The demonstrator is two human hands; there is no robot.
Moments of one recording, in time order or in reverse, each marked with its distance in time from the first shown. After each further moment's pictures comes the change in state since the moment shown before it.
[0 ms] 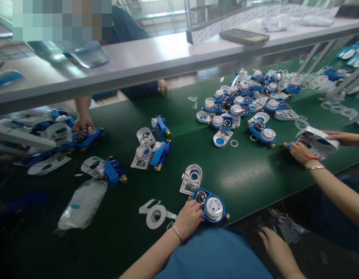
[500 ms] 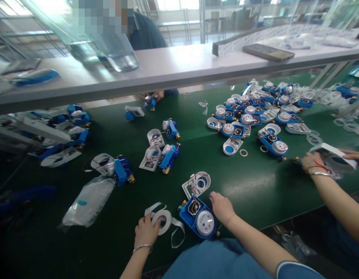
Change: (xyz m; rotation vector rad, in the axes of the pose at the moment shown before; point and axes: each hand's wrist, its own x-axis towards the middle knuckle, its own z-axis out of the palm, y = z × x) left_hand -0.124 -0.146 0.018 -0.102 0.251 -1.135; right_hand 0.080 -0.224 0.060 -0.032 -0.248 -0.459
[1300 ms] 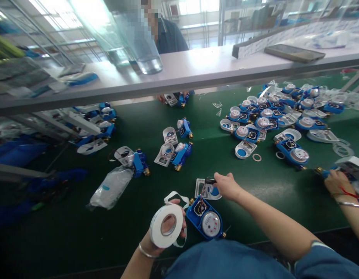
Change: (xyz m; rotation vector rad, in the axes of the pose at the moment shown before) left_hand -0.089 0.082 -0.091 -1.645 -0.720 0.269; right_hand 0.048 -0.047 -0.078 -0.014 -0.146 -0.307
